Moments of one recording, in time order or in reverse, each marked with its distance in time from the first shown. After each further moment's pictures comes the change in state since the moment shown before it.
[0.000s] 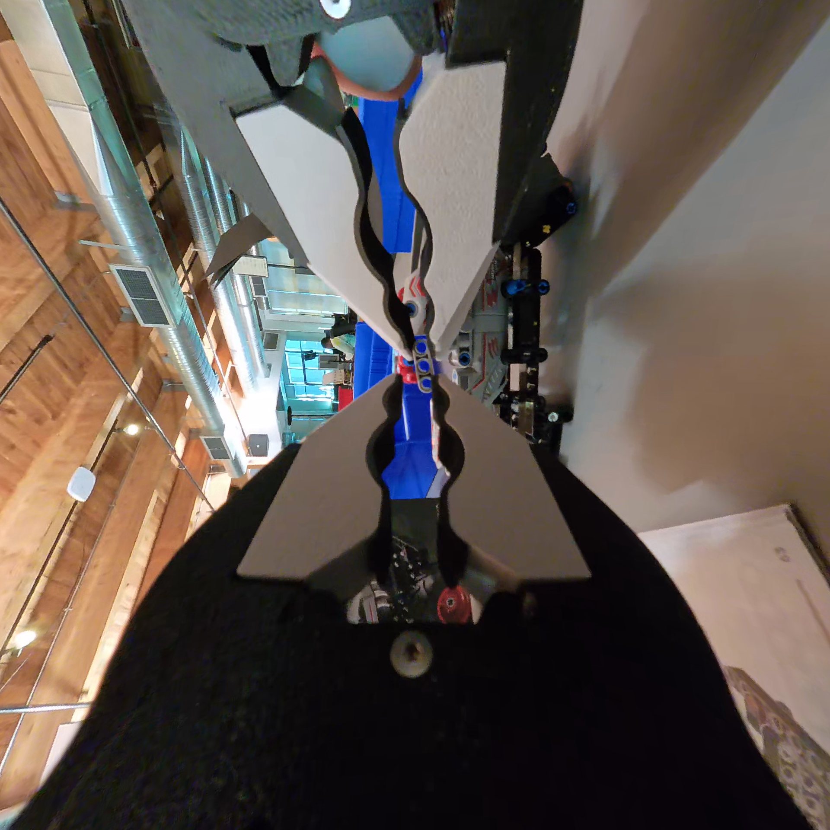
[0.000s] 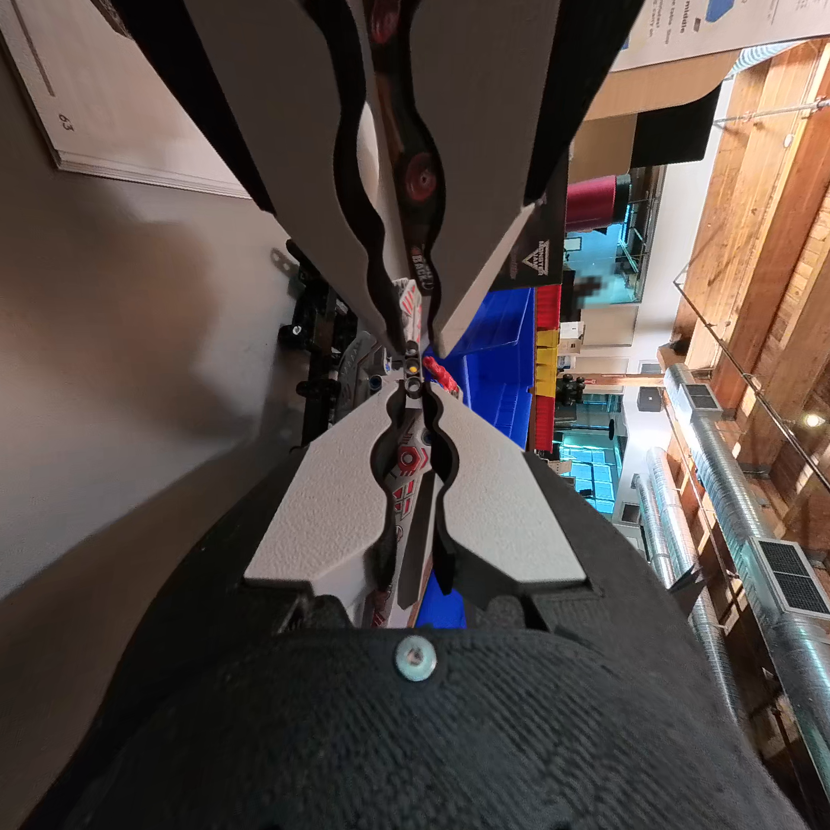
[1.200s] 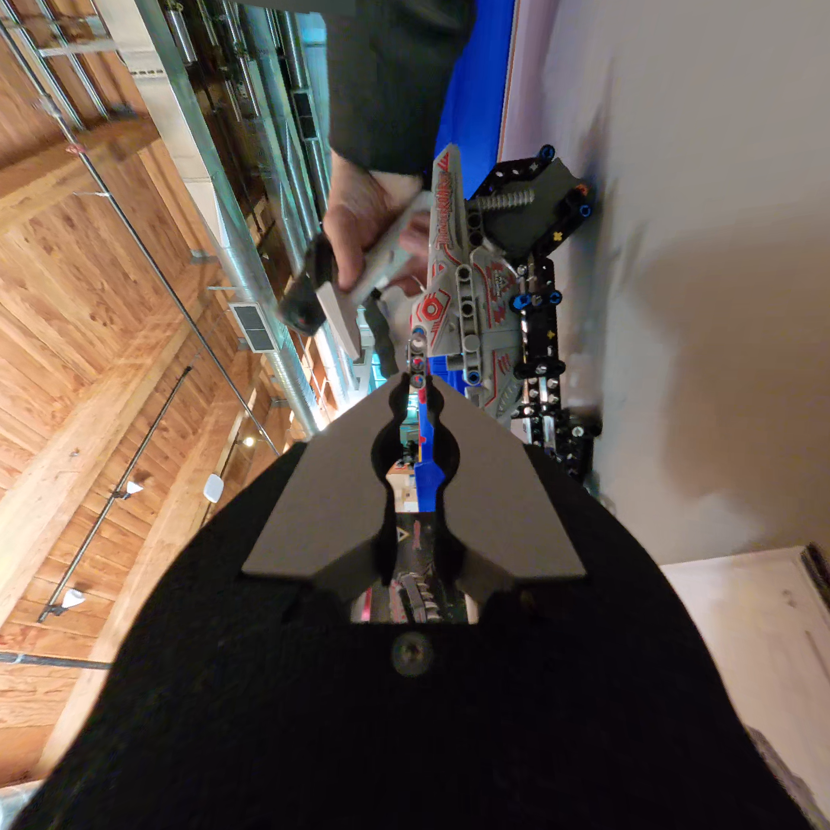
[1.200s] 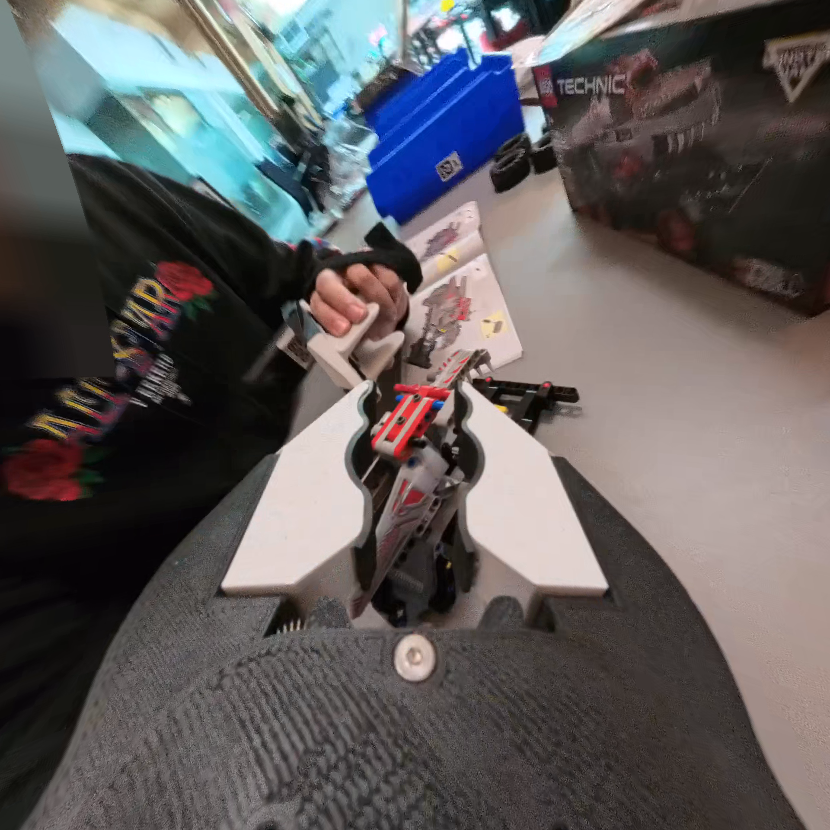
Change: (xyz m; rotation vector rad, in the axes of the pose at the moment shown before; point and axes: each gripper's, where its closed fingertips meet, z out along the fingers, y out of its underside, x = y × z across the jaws) left arm -0.004 -0.010 -0.002 0.030 -0.180 0.162; right arm 0.053 0.030 0.010 0.724 -1.405 1.186
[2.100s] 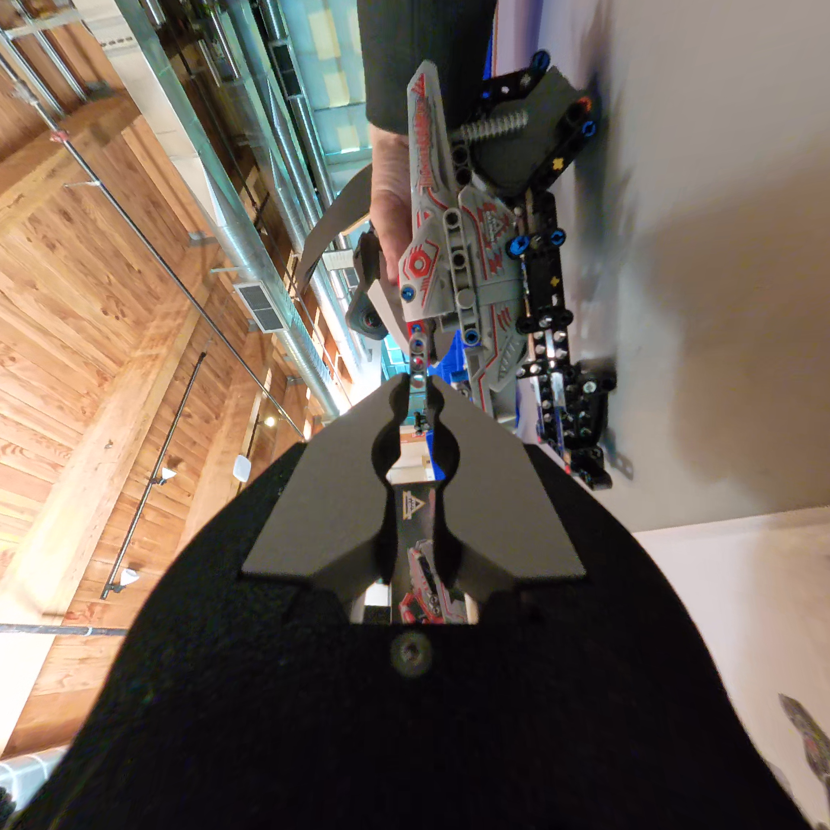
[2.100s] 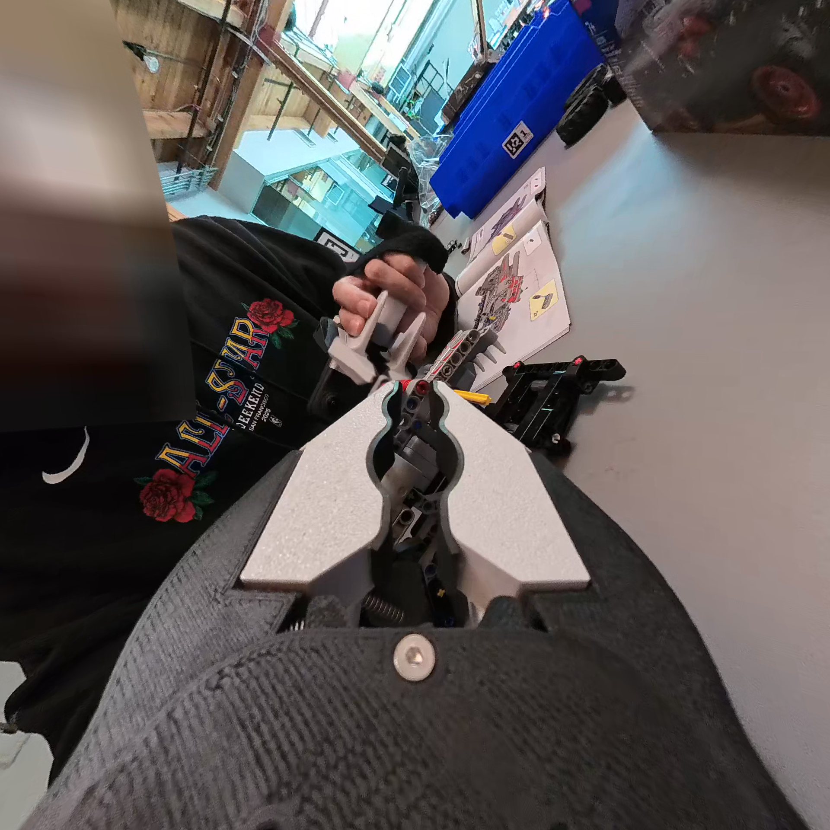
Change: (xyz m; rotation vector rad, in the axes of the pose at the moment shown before) left arm 0.001 0.020 -0.003 -0.090 0.004 0.090; right arm 0.019 0.018 0.027 0.023 -0.260 0.259
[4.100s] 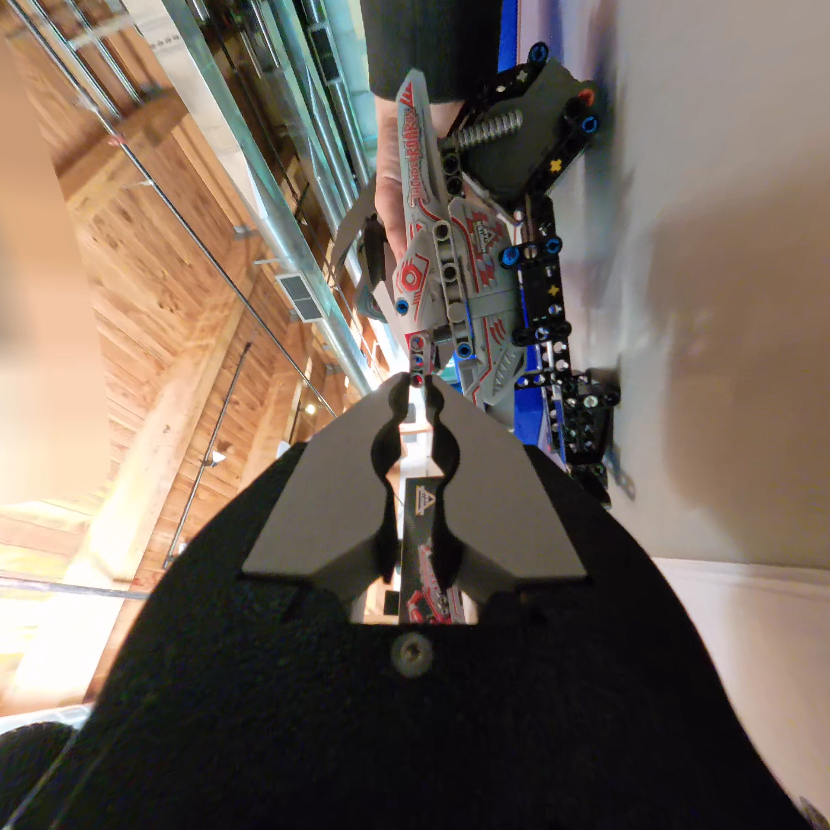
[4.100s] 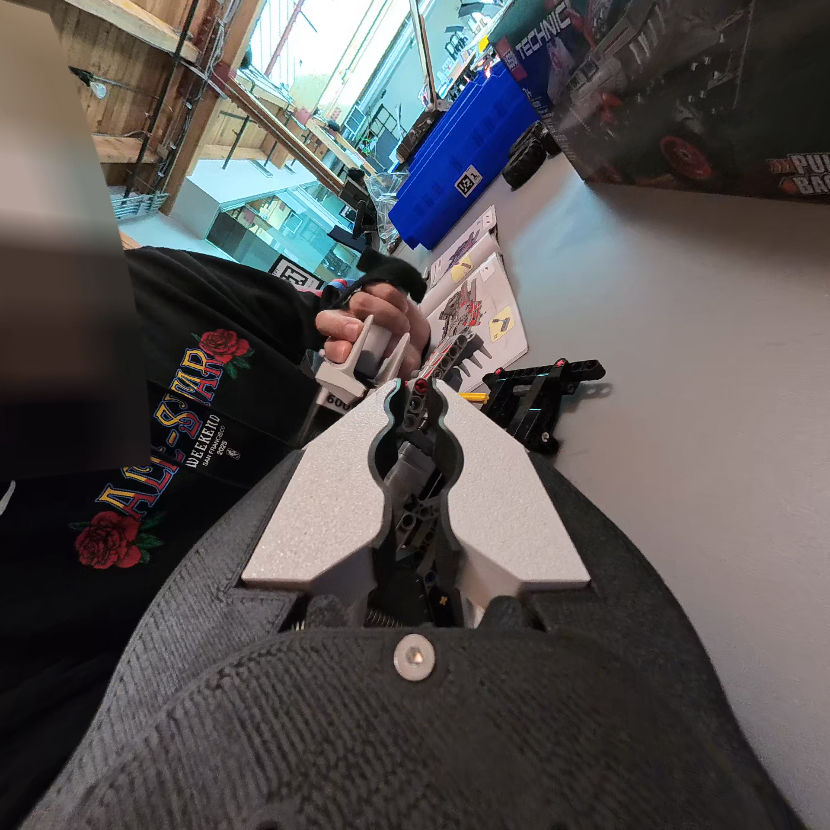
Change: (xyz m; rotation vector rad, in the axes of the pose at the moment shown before) left arm 0.005 -0.006 0.008 -0.031 -0.094 0.048; right arm 0.012 -0.010 -0.003 0.066 0.106 -0.030
